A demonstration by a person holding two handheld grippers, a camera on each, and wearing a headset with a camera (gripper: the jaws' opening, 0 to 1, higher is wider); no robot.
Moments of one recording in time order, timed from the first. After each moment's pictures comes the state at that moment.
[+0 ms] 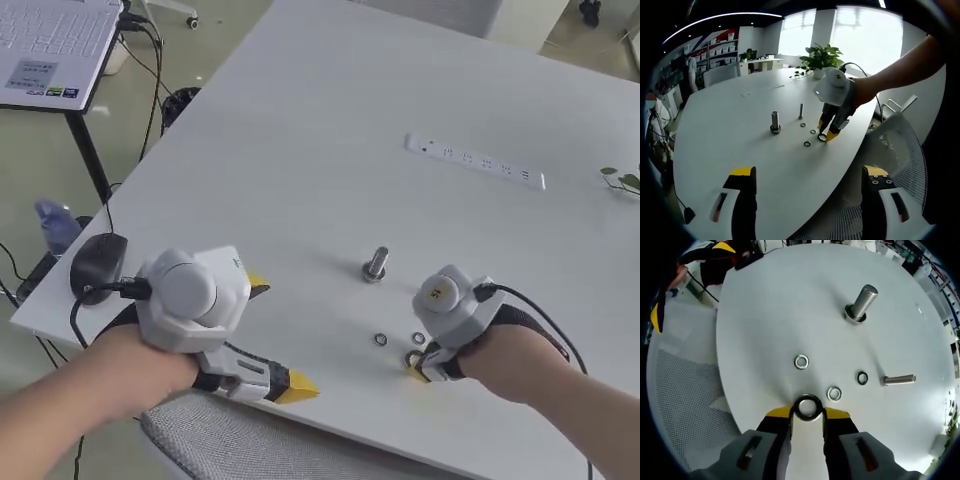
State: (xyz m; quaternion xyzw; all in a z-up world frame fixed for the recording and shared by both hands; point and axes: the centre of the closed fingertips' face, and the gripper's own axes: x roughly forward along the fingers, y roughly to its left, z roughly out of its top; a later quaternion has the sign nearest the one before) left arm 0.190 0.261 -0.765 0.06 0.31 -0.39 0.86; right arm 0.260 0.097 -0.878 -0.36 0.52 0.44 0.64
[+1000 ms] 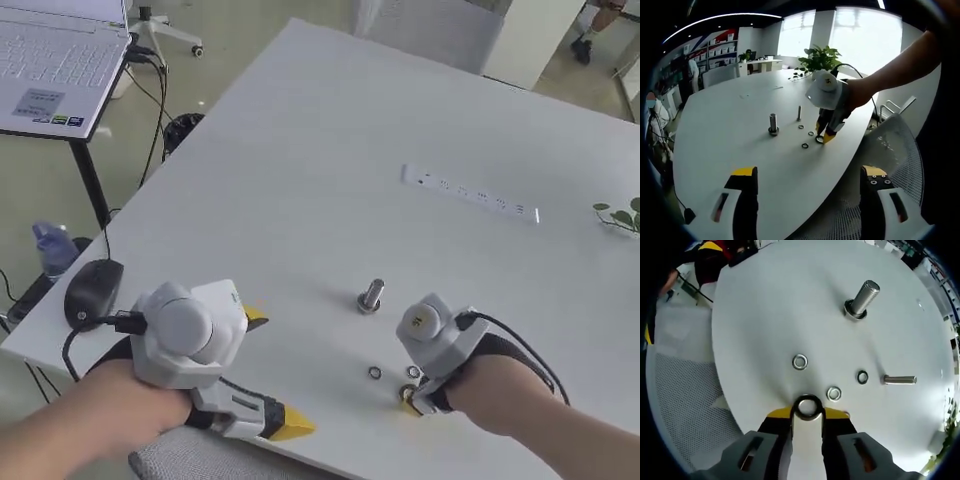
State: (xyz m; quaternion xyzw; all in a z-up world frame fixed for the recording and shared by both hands) left arm 0.187 0.257 -0.759 0.05 0.30 -0.40 0.86; right arm 0.262 0.097 -0.879 -0.38 0.55 0.42 0.62
